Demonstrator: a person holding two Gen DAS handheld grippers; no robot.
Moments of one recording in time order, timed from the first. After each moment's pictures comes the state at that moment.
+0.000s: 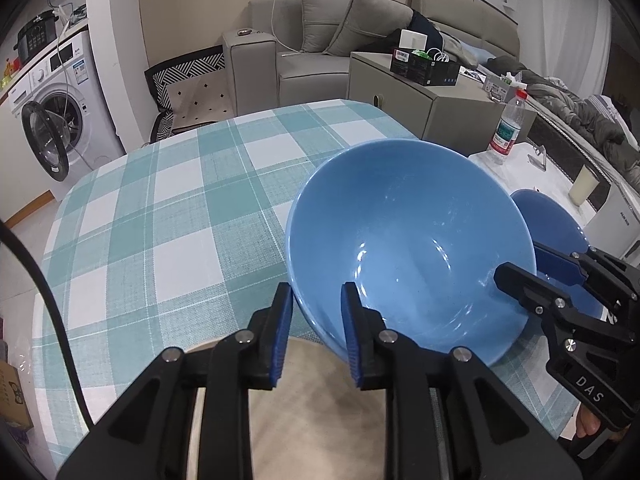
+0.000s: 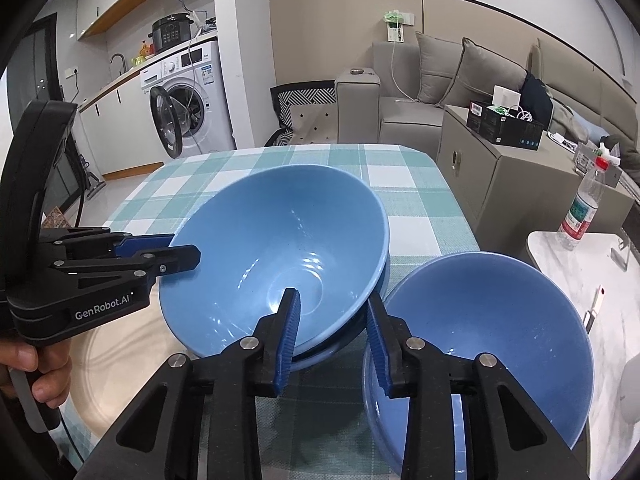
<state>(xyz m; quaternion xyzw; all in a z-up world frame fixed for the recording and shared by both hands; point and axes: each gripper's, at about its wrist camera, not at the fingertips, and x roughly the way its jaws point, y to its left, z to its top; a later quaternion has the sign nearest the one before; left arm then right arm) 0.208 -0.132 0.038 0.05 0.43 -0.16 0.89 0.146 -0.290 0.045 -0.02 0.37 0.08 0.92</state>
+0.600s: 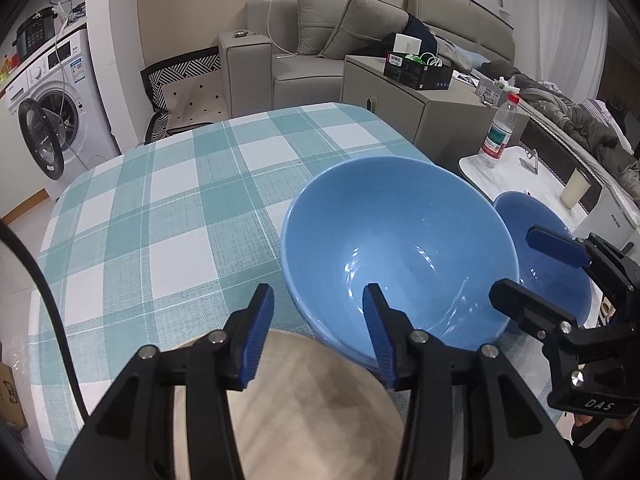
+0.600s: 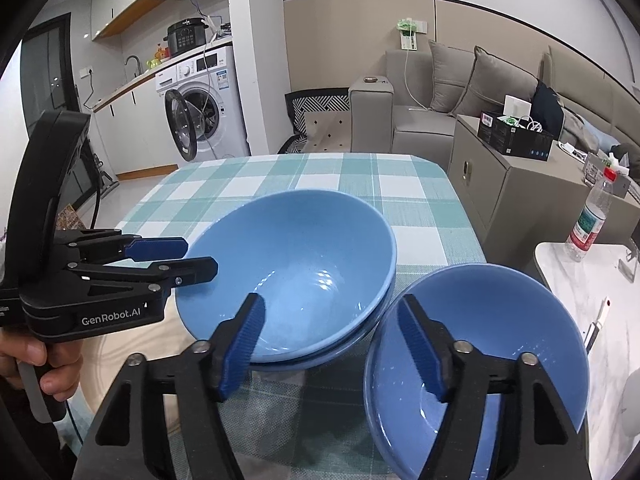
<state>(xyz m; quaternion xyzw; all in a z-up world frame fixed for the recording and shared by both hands) 0.199 -0.130 0.045 0.04 0.43 -0.18 0.89 0.139 -0.298 0.057 -0.02 0.35 0.10 0.93</state>
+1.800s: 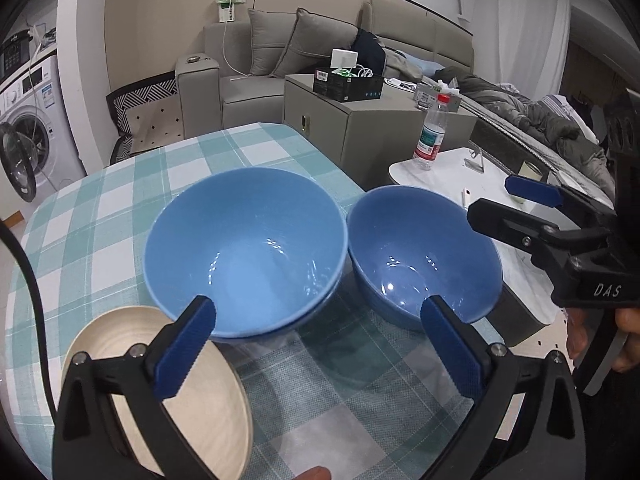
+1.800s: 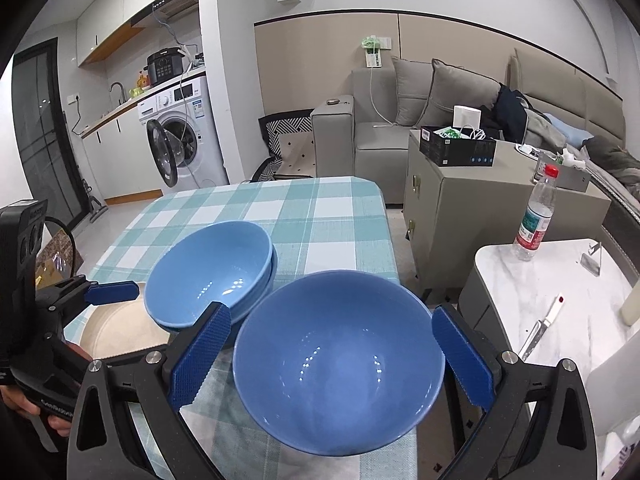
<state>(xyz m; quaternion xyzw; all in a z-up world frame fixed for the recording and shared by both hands) 0.129 -0.212 0.068 0.04 0.39 -0.24 0.89 0.099 -0.410 0.106 0.00 0.34 0.08 0.94</state>
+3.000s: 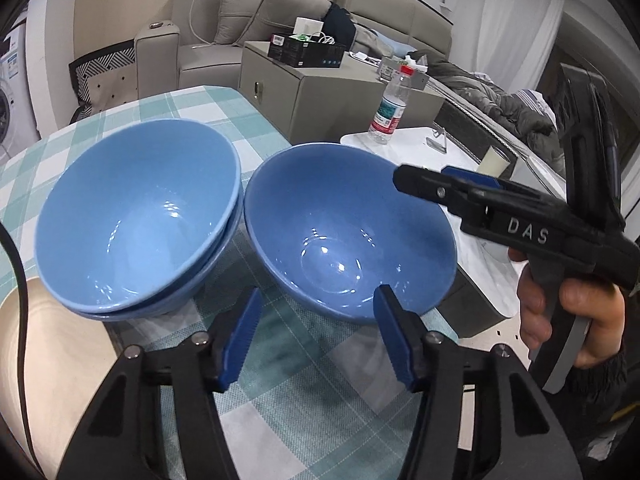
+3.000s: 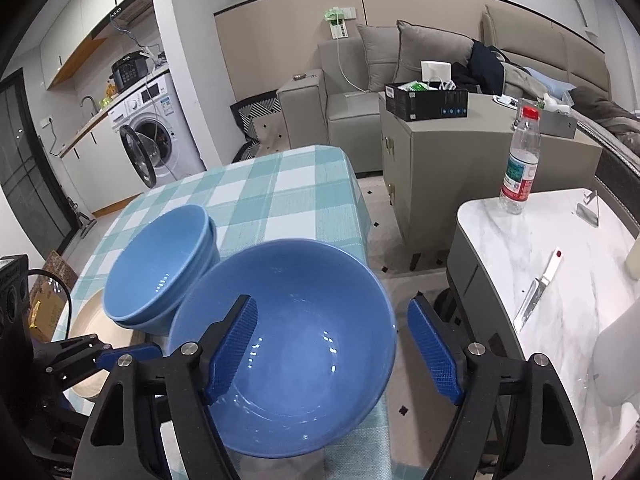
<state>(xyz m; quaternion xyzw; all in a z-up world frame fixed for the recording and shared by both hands) 0.122 -0.268 0.042 -0.01 0.44 -0.30 0.85 0.123 -0.459 0.065 0.04 0.39 0.04 0.92</state>
